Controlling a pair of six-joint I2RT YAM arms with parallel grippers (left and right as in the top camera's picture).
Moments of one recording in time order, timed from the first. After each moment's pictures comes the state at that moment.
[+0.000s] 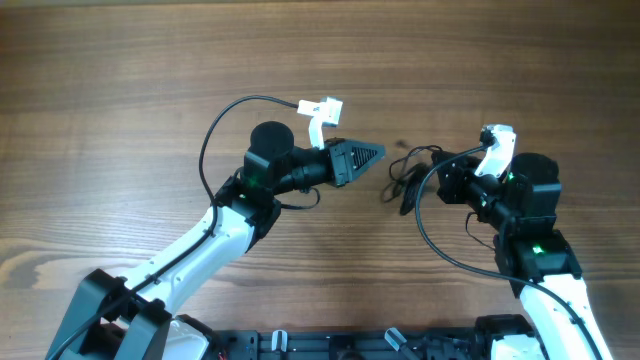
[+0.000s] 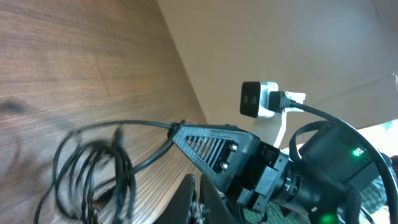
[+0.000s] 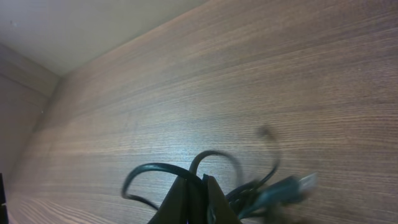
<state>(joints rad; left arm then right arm) -0.55 1.47 0.73 0.54 0.72 -0.94 0.06 0.93 0.53 -0.13 -0.40 0.42</state>
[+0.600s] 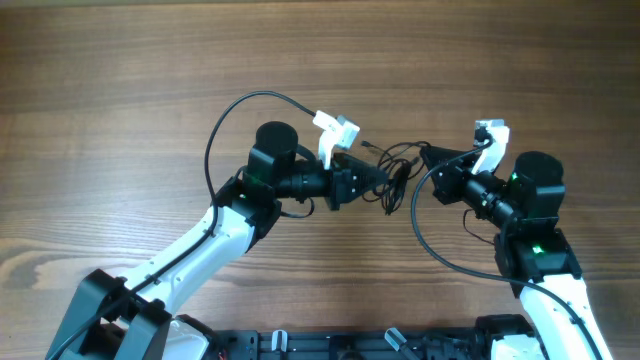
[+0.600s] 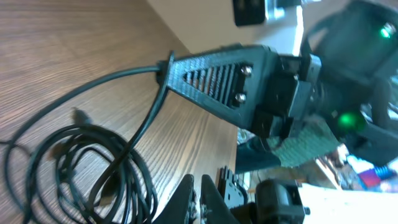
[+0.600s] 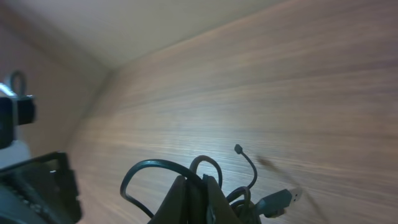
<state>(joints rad) -0.55 1.47 0.73 0.41 0.93 -0.54 0.06 0.93 0.53 -0.01 -0.59 0.42</state>
